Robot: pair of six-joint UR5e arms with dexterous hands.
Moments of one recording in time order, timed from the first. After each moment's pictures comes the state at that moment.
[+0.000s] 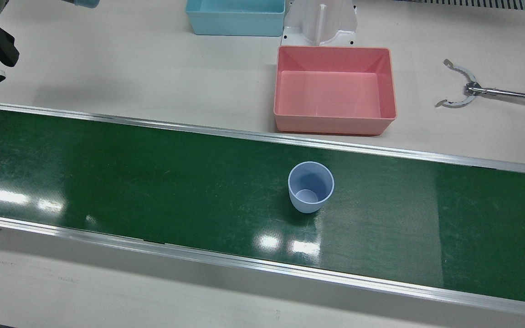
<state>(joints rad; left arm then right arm) -1.46 -1.87 -1.66 0.43 1.75 0.12 1.18 -1.47 2.00 -3.57 -1.29 -0.25</state>
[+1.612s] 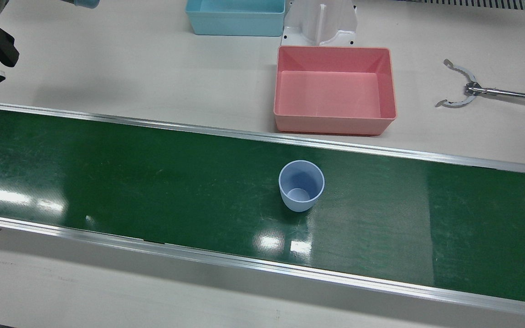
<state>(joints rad) -1.46 -1.87 -1.66 0.43 1.75 0.12 1.18 -1.47 2.00 -3.57 -1.29 -0.25</state>
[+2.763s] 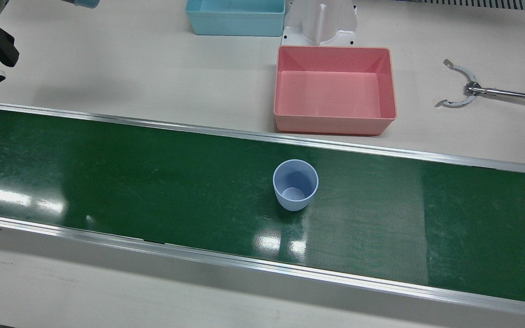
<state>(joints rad) -1.46 -1.87 -1.66 0.43 1.75 0.12 1.18 -1.47 2.00 -3.57 -1.29 -0.25</state>
